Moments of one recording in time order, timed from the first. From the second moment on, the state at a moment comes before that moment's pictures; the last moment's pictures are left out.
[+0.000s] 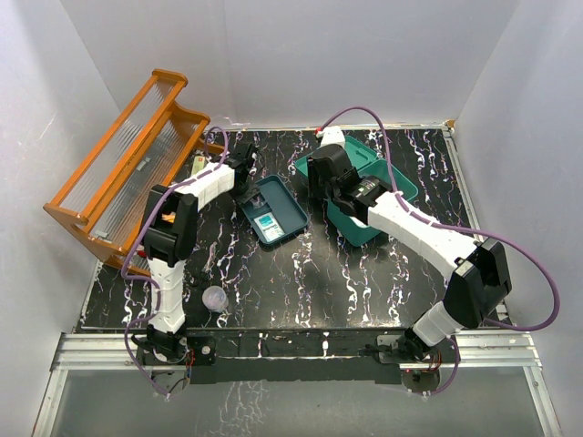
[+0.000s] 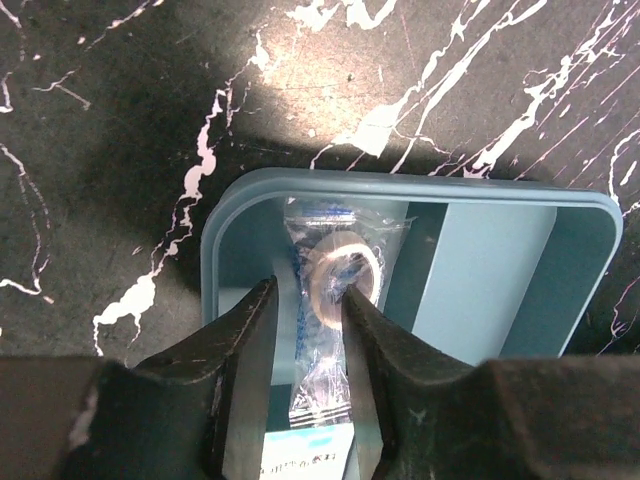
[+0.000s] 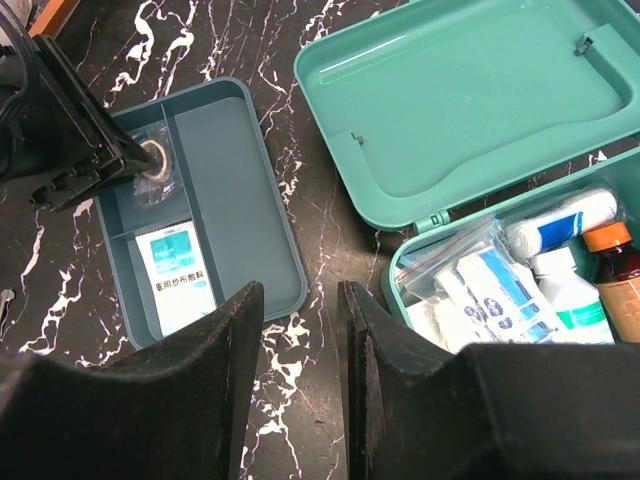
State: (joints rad) left arm -0.38 2.10 1.58 -0.64 -0.23 -1.01; right arm 0.68 1.53 1.34 -0.40 0.36 0.32
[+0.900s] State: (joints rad) left arm -0.38 2.08 1.59 -0.68 -0.07 -0.92; right arm 0.68 1.53 1.33 -0.39 0.35 0.32
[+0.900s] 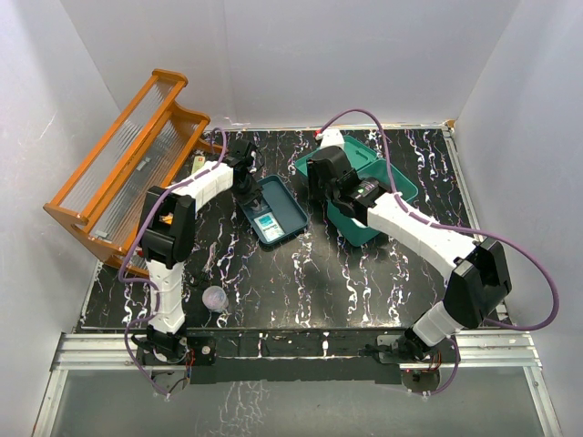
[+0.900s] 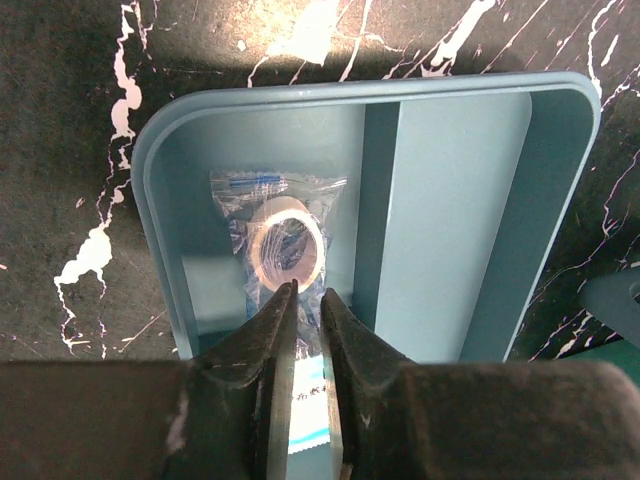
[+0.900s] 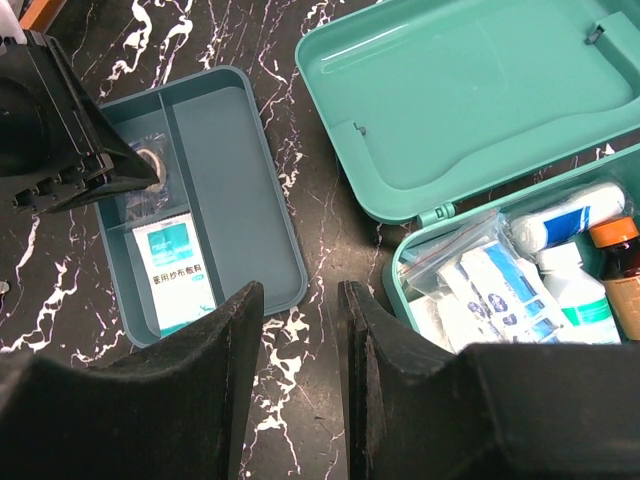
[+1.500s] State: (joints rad) left arm -0.38 2.11 1.74 -0.76 -0.11 -0.72; right arm 0.68 1.53 1.31 -0.39 0.35 0.32
